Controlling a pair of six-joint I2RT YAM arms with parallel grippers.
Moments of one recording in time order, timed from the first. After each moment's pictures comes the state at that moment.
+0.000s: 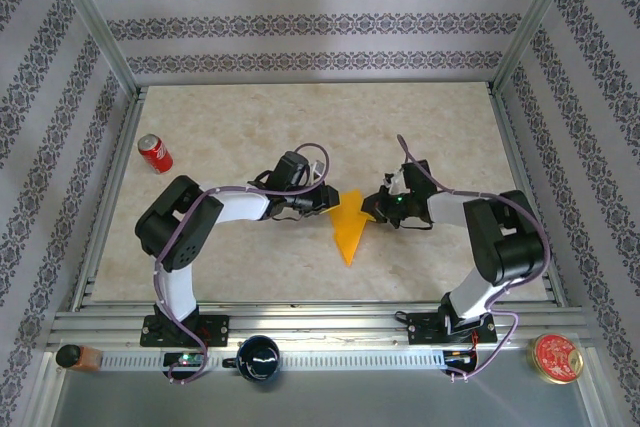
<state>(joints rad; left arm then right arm) -0.61 1.88 0.97 0.20 0.55 -0.96 0.23 1.63 0.64 0.02 -0.75 0.86</state>
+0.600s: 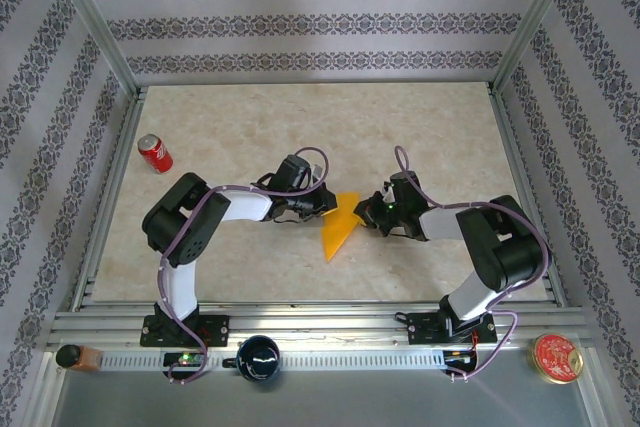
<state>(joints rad) -0.61 1.94 0.97 0.21 0.53 -1.02 0.35 1.61 0.51 0.29 -0.58 1.18</state>
